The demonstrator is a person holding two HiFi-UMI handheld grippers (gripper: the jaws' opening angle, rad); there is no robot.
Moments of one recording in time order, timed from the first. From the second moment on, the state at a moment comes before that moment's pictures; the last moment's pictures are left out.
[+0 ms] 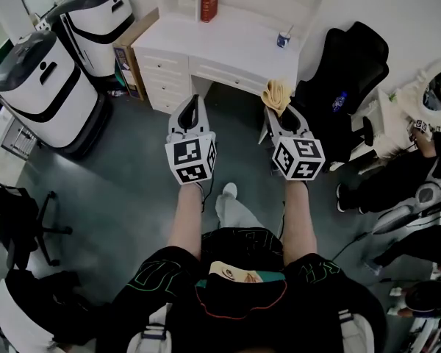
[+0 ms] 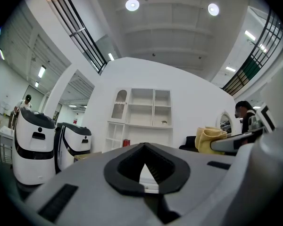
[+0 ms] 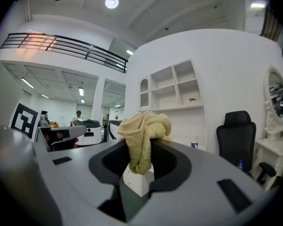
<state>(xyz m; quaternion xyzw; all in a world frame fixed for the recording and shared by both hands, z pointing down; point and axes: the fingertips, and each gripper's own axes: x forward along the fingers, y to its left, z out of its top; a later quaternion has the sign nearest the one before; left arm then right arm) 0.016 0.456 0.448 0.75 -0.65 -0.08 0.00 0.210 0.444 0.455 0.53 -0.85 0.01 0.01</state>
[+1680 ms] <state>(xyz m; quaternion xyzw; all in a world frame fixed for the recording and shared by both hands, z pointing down) 0.016 0.045 0.472 0.75 -0.65 -0.02 0.07 0.224 0.001 0.499 0.52 -0.85 0.13 -0.03</state>
